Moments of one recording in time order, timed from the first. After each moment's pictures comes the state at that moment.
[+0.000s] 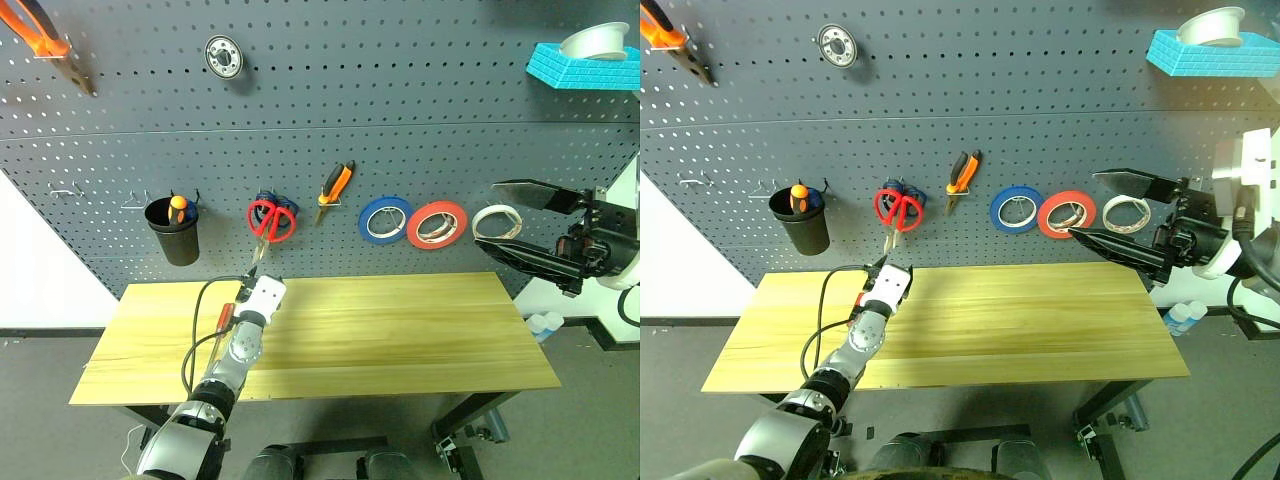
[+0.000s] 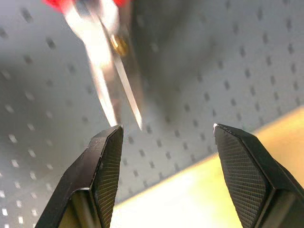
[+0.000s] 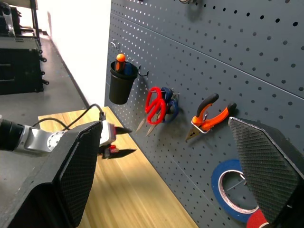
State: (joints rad) left arm -0.39 0.15 -0.13 0.94 0.33 -0.43 0.22; right arm -0.17 -1.00 -0.56 -0.43 0.99 0.67 0.99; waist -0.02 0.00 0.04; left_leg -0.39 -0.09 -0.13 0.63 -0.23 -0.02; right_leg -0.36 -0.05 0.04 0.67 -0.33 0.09
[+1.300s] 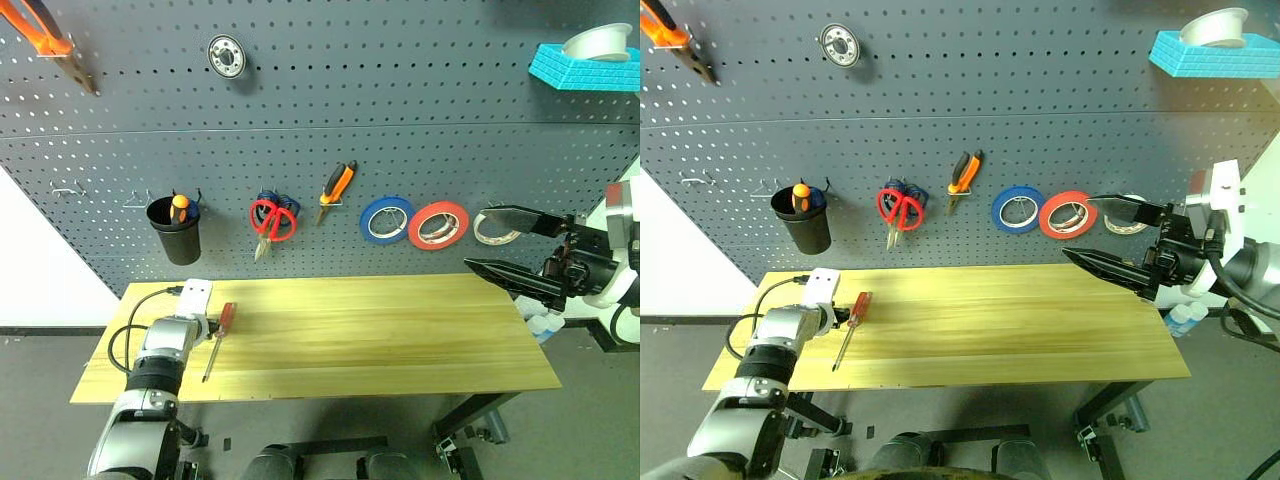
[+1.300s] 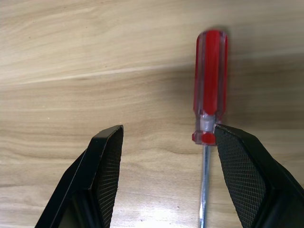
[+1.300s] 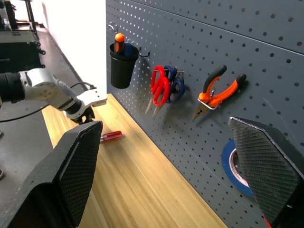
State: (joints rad) left arm -0.47 0.36 0.07 0.57 0.00 0.85 -0.18; right arm -0.08 -0.97 -0.54 -0.45 0.95 0.67 0.97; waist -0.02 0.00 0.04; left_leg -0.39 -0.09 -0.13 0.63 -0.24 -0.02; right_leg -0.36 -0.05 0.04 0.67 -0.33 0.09
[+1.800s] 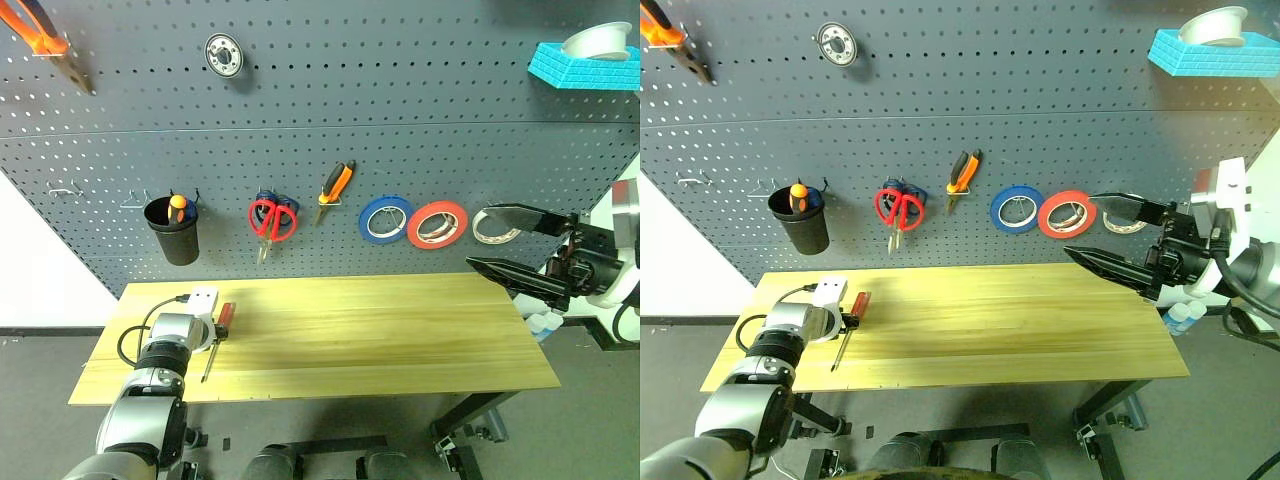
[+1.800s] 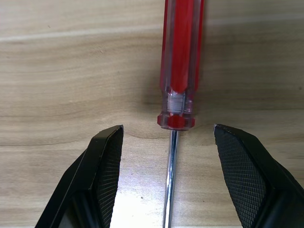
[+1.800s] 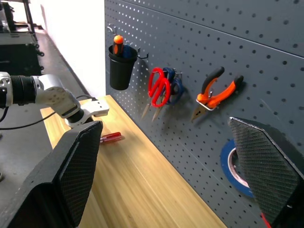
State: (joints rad) left arm -0.57 0.34 0.07 0.88 -0.03 0.78 -0.22; right arm -0.06 -0.98 -0.57 -0.47 0.97 0.69 0.97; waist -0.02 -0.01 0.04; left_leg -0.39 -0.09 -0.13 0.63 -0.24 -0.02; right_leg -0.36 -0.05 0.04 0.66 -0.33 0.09
